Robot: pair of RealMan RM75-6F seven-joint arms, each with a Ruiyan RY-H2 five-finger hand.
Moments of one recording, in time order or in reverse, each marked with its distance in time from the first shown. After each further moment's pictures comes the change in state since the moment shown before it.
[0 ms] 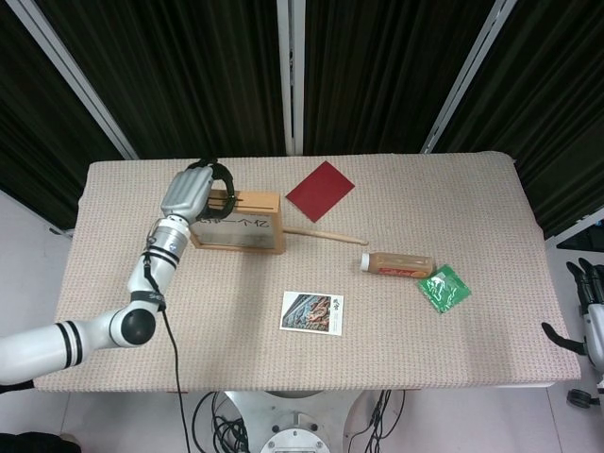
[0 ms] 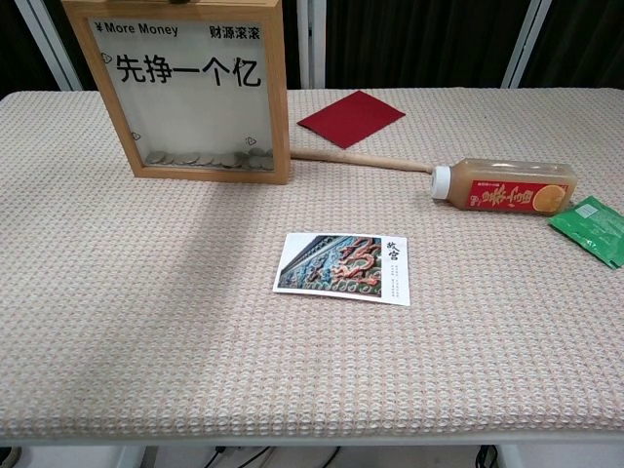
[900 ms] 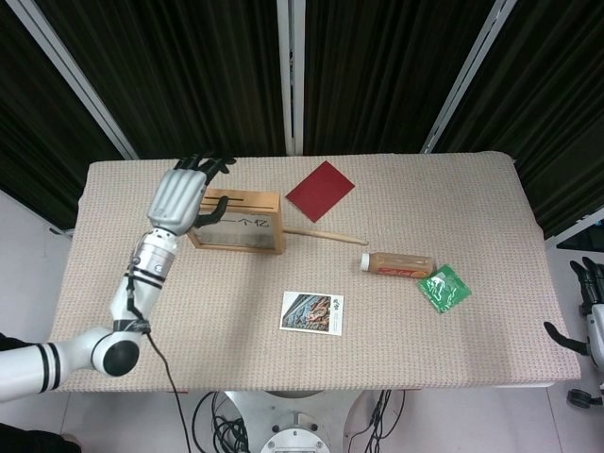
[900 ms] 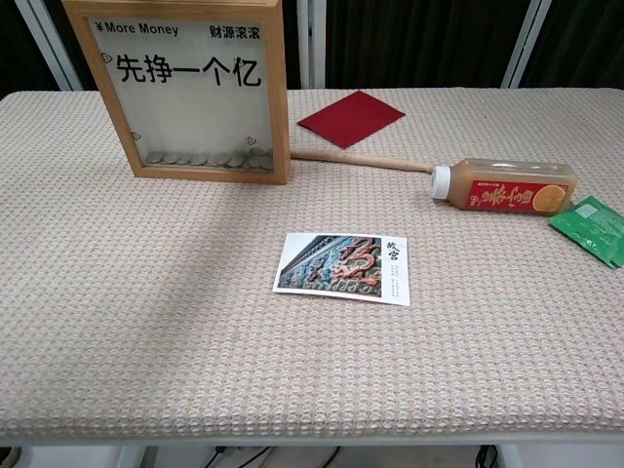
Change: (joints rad) left arm 0.118 0.068 0.066 -0.175 0.380 0.265 0.014; right arm -0.007 0.010 0.001 -0.003 -0.015 0.021 0.008
